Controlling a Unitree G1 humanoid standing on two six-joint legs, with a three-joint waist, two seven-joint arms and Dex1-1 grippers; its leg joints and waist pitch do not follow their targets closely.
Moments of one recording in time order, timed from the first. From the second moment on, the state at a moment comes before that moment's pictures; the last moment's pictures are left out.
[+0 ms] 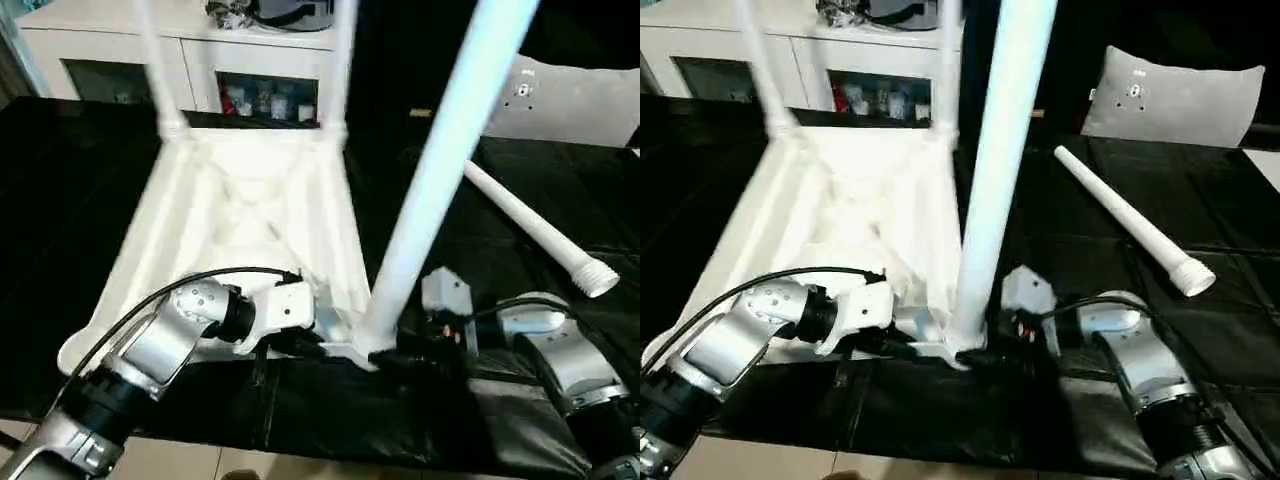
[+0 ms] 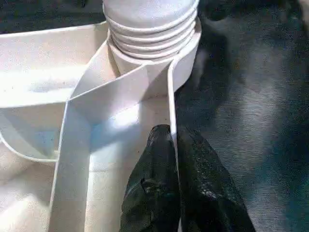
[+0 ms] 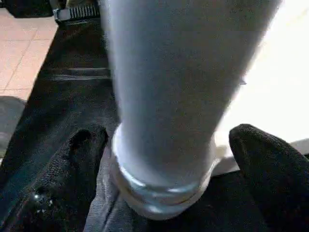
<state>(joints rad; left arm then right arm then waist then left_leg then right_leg) -0.44 0.52 -0.48 0.13 0.03 0.23 -1.23 -0.32 -0.51 0.25 0.28 0.19 0.04 1.25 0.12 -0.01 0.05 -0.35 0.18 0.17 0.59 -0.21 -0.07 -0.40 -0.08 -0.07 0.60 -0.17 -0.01</state>
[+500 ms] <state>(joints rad) -0.44 0.52 -0.48 0.13 0.03 0.21 -1.24 -0.33 -0.50 0.26 0.28 0.20 0.07 1.30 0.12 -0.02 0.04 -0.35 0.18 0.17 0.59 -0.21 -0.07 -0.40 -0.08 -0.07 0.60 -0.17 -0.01</state>
